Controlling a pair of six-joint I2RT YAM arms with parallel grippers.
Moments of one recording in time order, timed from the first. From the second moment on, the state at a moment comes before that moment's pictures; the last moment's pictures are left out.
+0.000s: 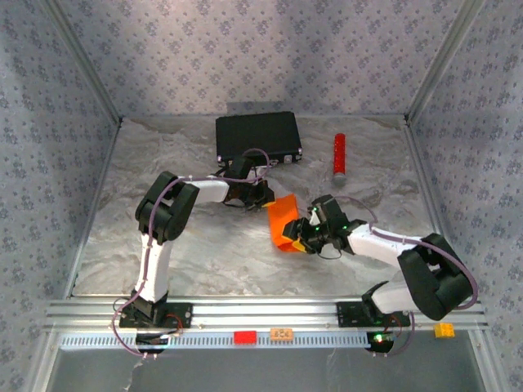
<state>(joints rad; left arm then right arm) -0.58 2.12 1.27 -0.04 0.63 -0.84 0.55 1.35 0.51 -0.07 -0.49 1.04</state>
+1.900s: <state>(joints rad) -0.58 2.12 1.27 -0.04 0.64 -0.84 0.39 1.50 0.48 0.18 -0.64 0.92</state>
